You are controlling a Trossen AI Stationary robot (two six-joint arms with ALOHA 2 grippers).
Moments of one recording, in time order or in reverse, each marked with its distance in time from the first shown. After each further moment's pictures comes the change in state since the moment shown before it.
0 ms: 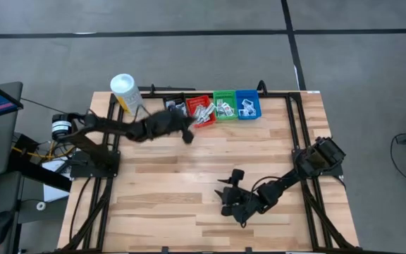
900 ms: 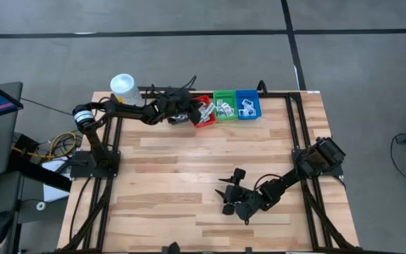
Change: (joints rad) left arm 0.280 0.261 0.250 -0.015 0.229 -0.044; right arm 0.006 0.000 -0.109 0.205 0.022 0.012
